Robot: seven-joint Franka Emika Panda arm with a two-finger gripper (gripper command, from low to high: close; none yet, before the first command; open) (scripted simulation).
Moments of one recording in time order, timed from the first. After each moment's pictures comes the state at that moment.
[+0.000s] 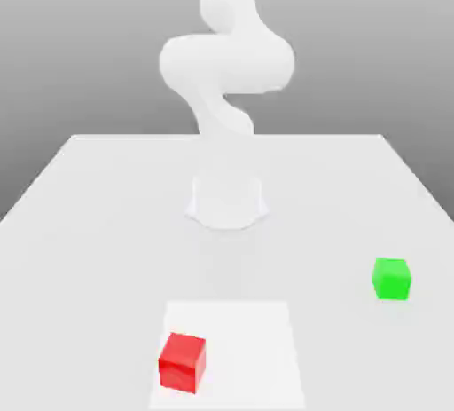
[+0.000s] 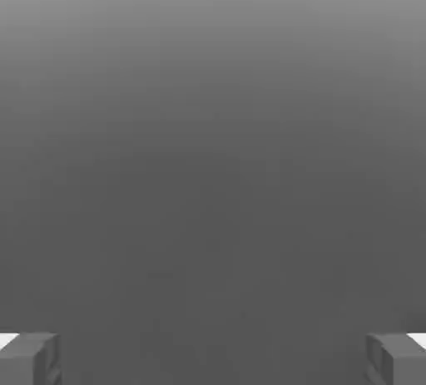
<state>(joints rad) -0.01 -0.71 0.00 -2.32 0.00 2.34 0.81</state>
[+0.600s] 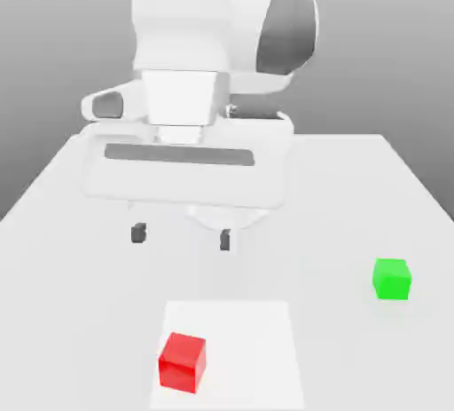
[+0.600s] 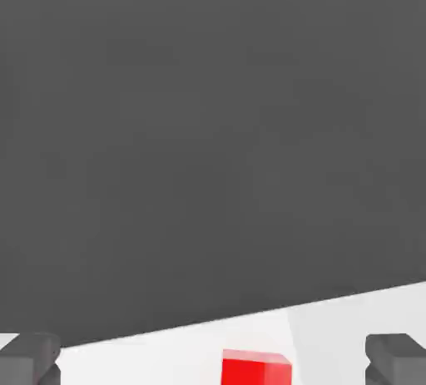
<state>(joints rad) -0.08 -0.05 -0.03 -2.50 0.00 2.63 0.89</state>
